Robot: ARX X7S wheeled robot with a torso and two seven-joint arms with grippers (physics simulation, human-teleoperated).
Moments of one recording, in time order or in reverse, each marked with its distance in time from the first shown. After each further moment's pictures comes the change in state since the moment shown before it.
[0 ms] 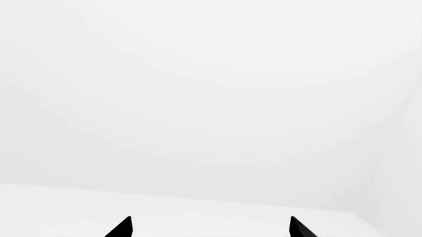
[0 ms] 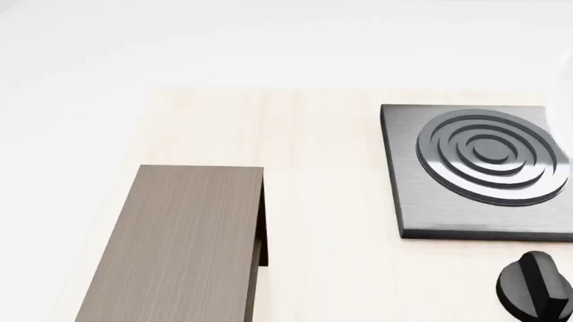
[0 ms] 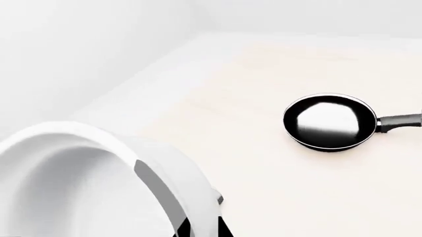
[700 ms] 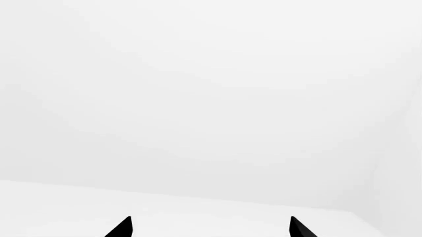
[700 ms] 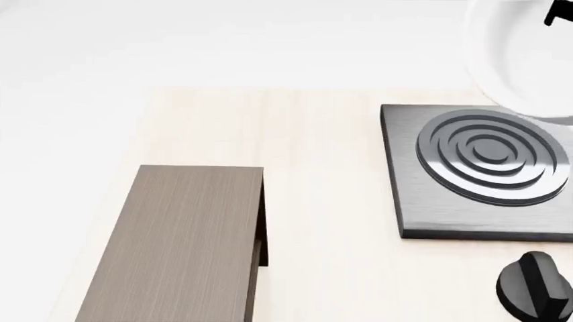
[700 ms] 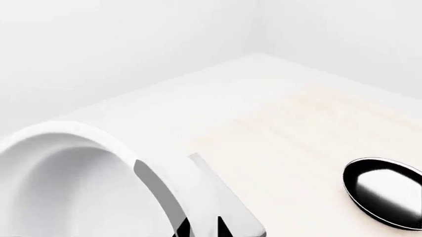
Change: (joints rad) left arm 0.002 0.002 -0.003 -0.008 -0.011 0.011 0.004; right arm 0.379 -0.216 -0.212 0.257 -0.142 0.315 -0.211
